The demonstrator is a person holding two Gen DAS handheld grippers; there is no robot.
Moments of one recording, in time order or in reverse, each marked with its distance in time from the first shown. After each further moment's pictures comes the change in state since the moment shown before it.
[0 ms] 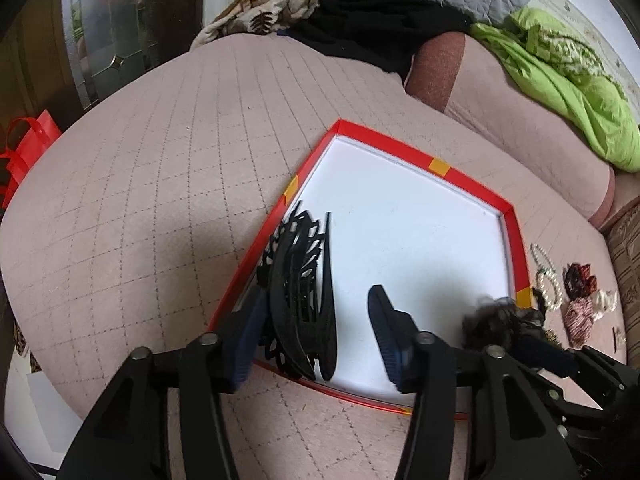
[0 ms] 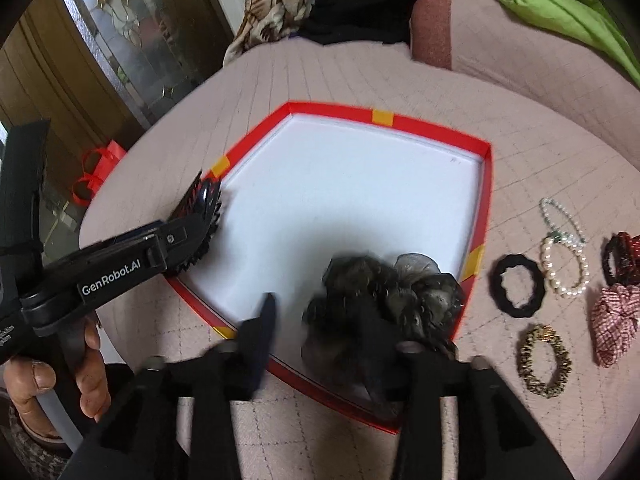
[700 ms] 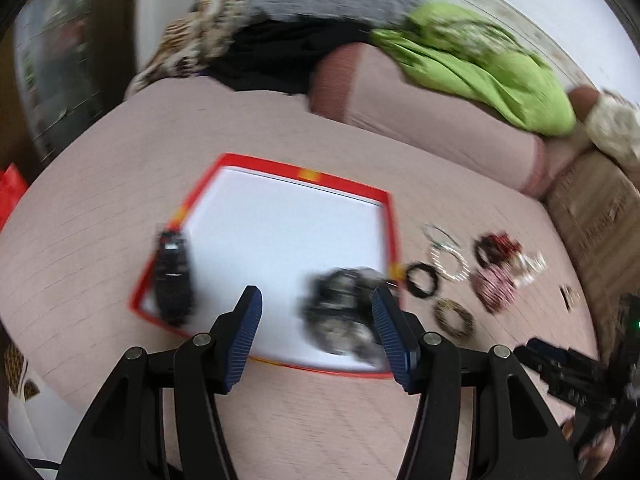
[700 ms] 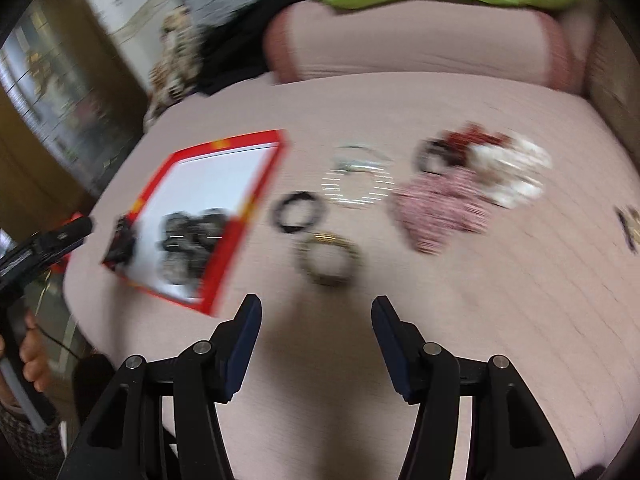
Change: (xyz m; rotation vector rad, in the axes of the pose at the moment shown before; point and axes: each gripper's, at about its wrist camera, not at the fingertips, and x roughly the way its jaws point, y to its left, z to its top) left arm -0.075 -0.109 -0.030 0.184 -0.052 -0.164; right arm -0.122 -0.154 -0.098 0.298 -0.094 -0.134
